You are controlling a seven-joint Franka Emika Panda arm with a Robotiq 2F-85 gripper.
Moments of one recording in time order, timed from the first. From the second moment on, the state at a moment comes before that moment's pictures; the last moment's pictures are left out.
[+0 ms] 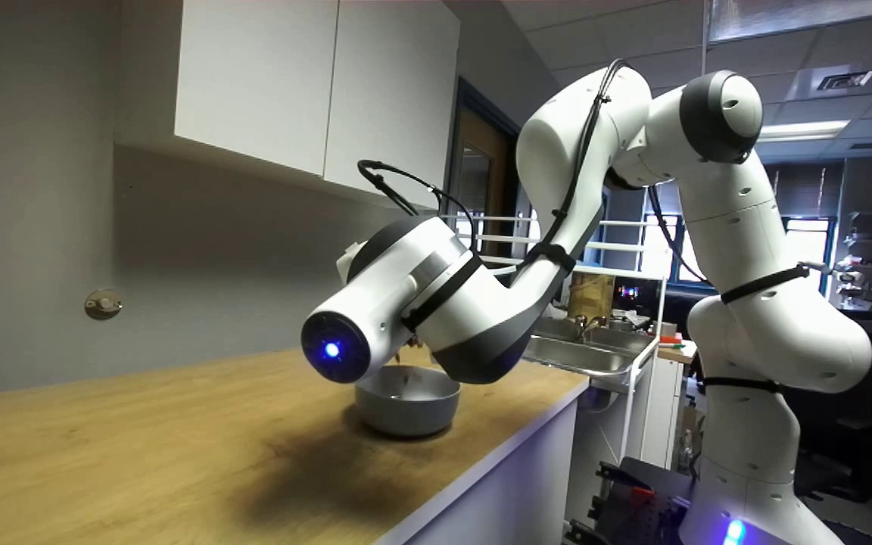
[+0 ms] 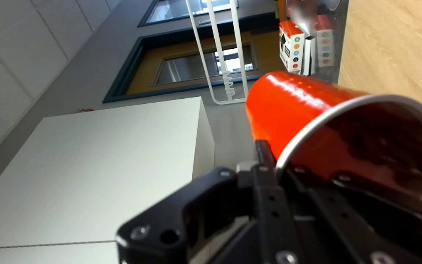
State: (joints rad) arm 0.57 0.41 0.38 -1.94 -1.38 1.01 1.03
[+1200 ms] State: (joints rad) arm 0.57 0.44 0.38 -1.94 -1.47 0.90 1.07
